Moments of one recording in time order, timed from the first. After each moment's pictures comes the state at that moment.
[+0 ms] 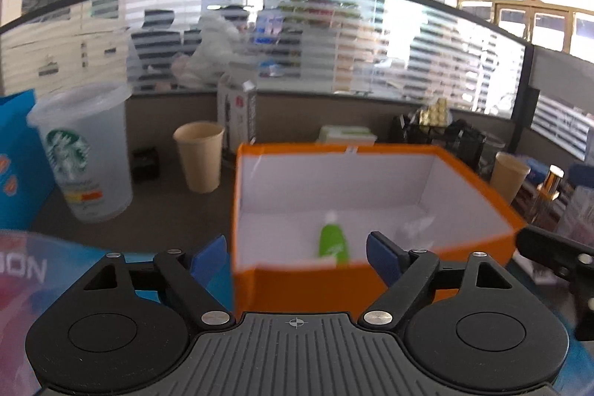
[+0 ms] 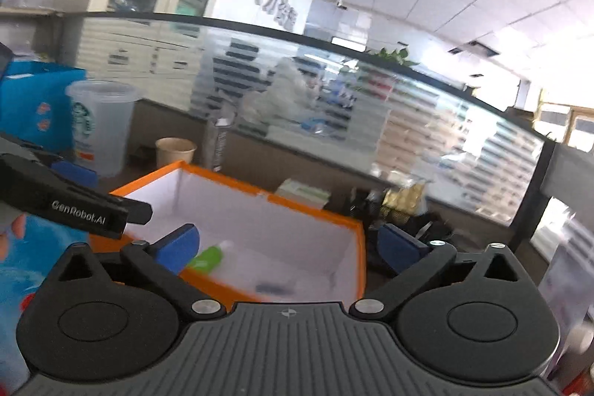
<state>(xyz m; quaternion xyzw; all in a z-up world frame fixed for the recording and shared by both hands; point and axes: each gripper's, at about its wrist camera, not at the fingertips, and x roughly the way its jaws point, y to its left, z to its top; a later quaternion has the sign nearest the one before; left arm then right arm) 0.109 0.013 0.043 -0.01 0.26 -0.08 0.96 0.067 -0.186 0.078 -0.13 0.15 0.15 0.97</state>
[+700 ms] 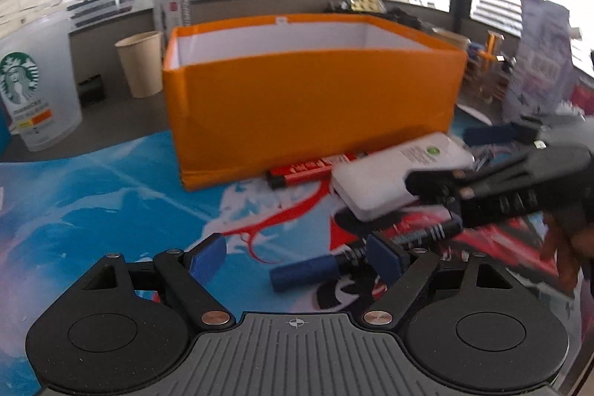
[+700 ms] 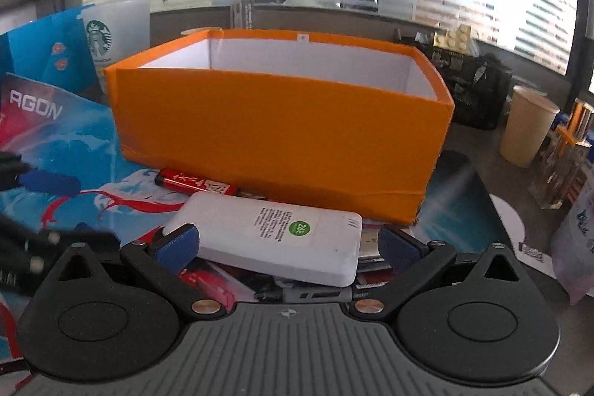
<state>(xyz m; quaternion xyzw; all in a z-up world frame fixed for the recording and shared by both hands) 0.055 0.000 -0.040 0.06 0.33 -0.18 0.92 0.077 -0.189 -0.021 -0.05 0.30 0.17 0.94</state>
